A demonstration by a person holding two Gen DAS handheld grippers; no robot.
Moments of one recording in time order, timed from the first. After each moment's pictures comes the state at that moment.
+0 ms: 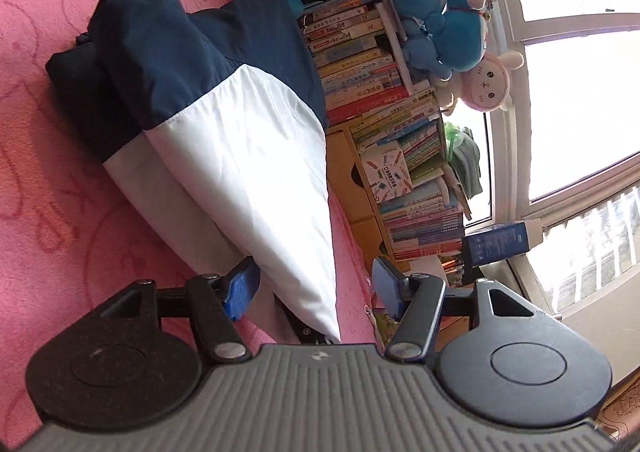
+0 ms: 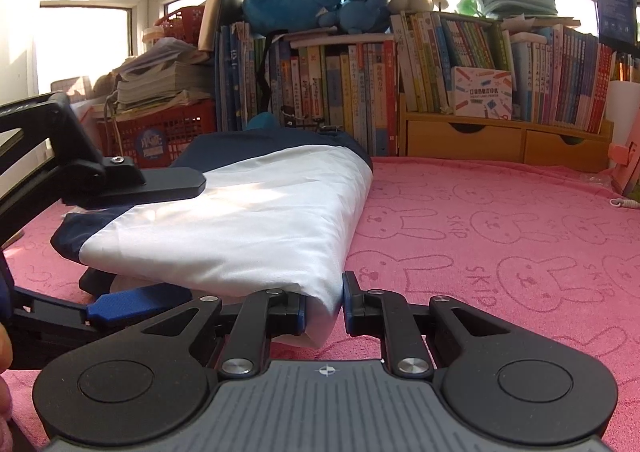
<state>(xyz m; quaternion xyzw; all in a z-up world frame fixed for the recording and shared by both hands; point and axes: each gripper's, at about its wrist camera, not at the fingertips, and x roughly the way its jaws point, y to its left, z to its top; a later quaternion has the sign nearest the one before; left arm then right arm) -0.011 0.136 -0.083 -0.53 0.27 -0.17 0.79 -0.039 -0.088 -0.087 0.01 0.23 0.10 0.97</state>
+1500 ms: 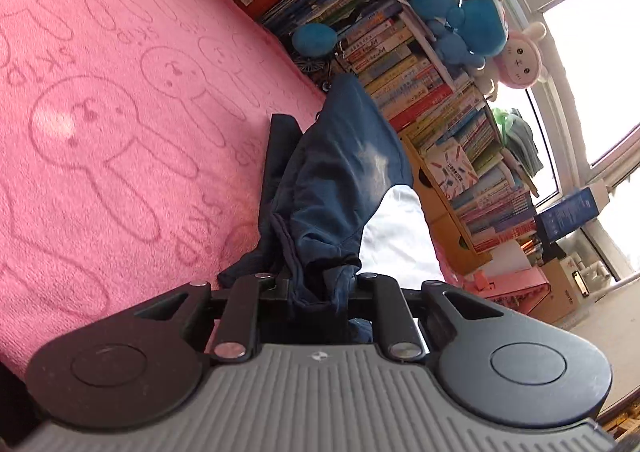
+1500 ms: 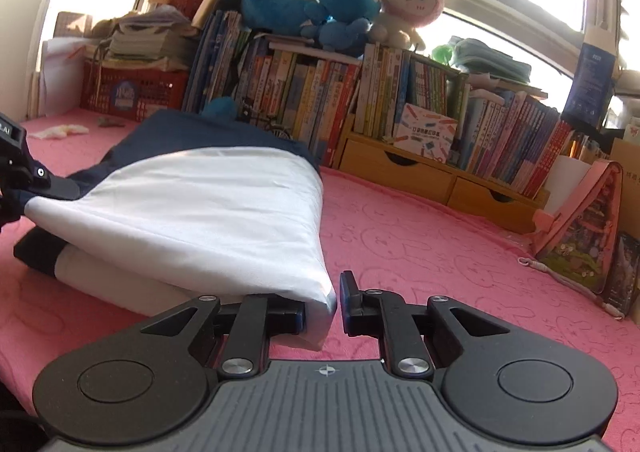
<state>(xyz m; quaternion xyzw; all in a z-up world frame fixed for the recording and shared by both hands) -0.063 0.145 -0.095 -0.43 0.29 -0.08 0.85 -0.090 -0.158 -0.081 -0.15 0.21 0.06 0.97</state>
